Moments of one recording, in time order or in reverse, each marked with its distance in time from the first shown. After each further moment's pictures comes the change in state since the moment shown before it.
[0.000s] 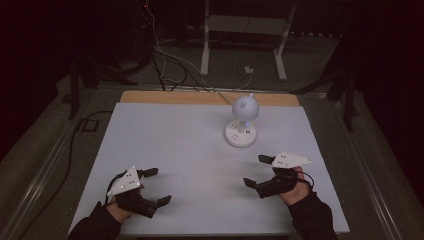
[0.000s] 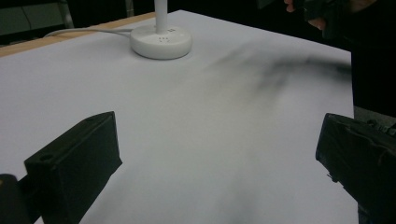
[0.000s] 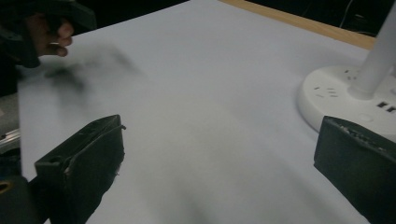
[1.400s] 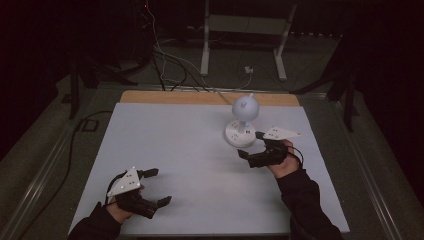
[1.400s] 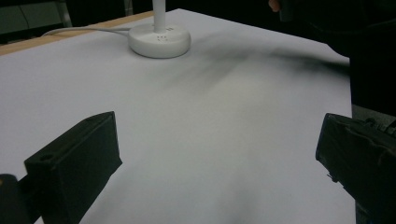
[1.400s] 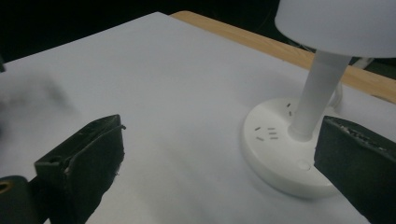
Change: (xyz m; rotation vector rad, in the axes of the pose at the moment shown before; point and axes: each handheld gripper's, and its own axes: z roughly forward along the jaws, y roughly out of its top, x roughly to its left) left arm -0.001 0.000 0.000 0.003 -0.005 0.001; right arm -0.044 0.038 0.042 -0.009 -0.128 0.039
